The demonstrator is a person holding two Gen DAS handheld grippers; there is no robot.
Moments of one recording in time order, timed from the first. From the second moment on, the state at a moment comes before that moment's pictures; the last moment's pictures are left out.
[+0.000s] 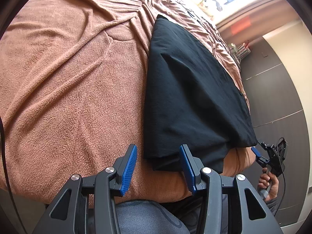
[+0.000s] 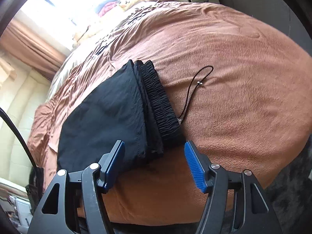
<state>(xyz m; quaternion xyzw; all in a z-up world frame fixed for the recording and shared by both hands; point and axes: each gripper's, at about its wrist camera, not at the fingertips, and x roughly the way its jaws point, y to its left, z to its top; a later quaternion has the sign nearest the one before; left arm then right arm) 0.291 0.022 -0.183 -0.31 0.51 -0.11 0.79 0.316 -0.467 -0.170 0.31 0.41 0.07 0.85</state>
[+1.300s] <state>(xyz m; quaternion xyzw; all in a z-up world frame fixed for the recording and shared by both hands) 0.346 0.025 -0.190 -0.31 0.54 -0.12 0.77 0.275 -0.487 -0.179 0.36 0.36 0.05 0.86</state>
